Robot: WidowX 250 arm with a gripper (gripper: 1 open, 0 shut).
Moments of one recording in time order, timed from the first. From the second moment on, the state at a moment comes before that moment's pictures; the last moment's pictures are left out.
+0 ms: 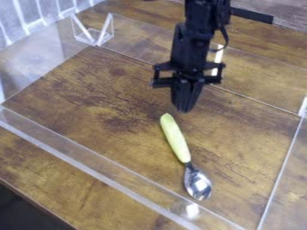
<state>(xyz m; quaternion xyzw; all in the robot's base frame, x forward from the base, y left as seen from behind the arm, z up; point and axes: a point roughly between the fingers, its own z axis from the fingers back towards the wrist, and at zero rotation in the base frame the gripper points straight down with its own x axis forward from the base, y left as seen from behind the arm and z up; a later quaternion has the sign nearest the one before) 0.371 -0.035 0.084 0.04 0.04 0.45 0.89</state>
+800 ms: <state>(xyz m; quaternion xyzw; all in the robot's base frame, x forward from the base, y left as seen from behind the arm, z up) 0.327 -0.035 0.108 0.01 0.02 0.50 0.87</state>
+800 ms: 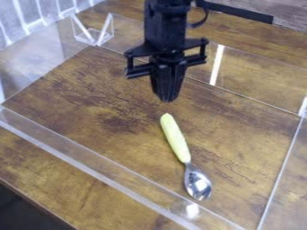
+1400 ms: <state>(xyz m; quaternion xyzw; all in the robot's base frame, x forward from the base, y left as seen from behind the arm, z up) 0.322 -0.047 0.100 -0.01 0.00 0.51 0.86</state>
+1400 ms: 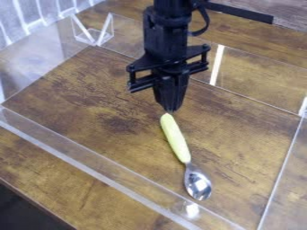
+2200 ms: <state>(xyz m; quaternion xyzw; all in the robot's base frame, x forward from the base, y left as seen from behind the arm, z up) 0.334 -0.052 0.072 -0.01 -0.02 0.50 0.87</state>
